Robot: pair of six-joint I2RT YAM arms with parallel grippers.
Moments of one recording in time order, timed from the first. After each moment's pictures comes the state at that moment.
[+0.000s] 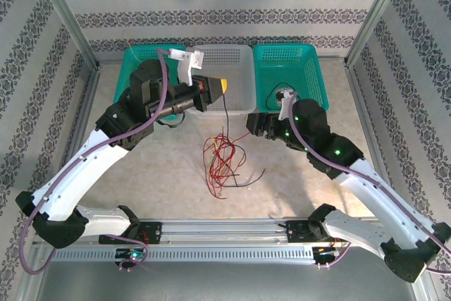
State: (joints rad) left arm -0.69 1.27 1.56 -0.47 0.24 -0.54; right arm 0.65 0.94 1.05 -0.49 -0.10 0.56
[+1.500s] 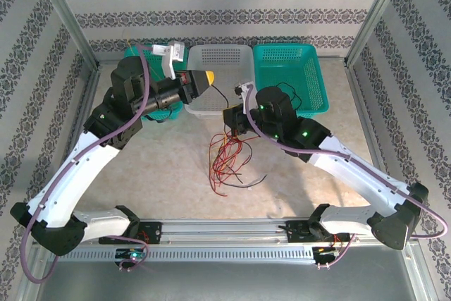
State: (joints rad) left arm -0.56 1.21 1.51 -0.41 0.36 -0.64; right arm 0.80 1.22 1.23 -0.43 -0.11 0.39
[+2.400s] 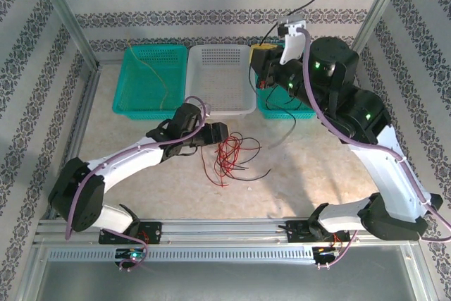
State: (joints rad) left arm -0.62 1.44 0.90 -0.11 0.27 -0.80; right arm 0.74 1.35 2.02 -0.79 0.12 0.28
